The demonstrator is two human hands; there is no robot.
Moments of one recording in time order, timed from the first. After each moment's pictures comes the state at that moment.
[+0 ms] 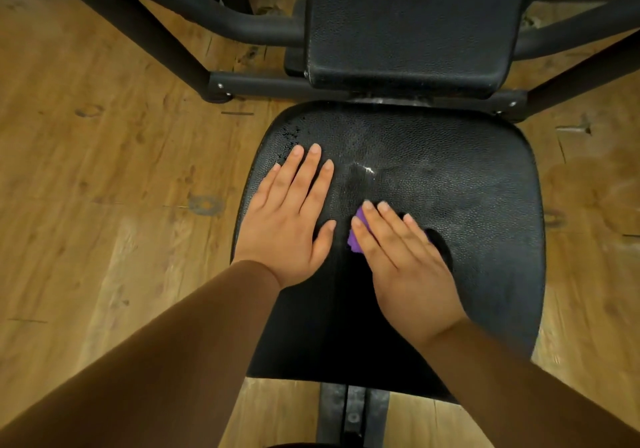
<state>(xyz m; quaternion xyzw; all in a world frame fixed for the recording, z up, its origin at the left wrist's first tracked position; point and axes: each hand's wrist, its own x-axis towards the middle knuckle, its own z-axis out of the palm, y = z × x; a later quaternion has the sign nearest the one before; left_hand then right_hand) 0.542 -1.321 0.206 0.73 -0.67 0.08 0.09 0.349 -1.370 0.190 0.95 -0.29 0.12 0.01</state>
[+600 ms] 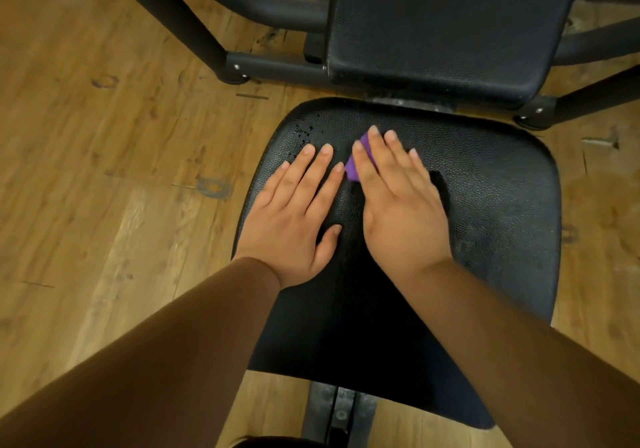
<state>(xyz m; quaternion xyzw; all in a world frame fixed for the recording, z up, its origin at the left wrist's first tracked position) 0.542 -1.322 0.207 0.74 -0.67 0.09 0.08 0.408 -1.421 0.217 0.92 -0.34 0.19 -0.03</state>
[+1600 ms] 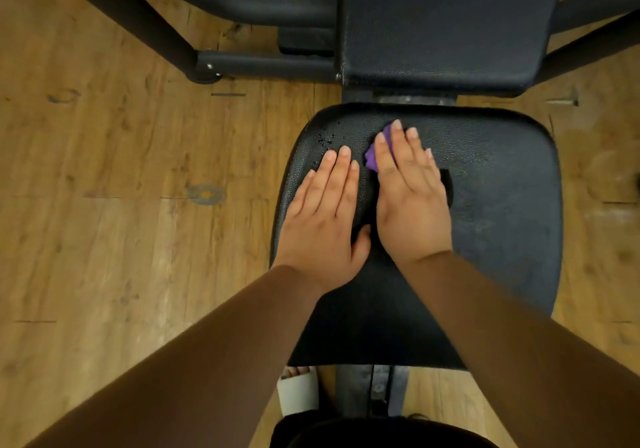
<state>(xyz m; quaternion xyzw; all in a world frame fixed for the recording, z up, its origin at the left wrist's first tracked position) 0.550 -1.318 0.218 0.73 -0.67 0.00 0.12 0.436 -1.402 0.218 0.87 -0.44 0.21 -0.04</state>
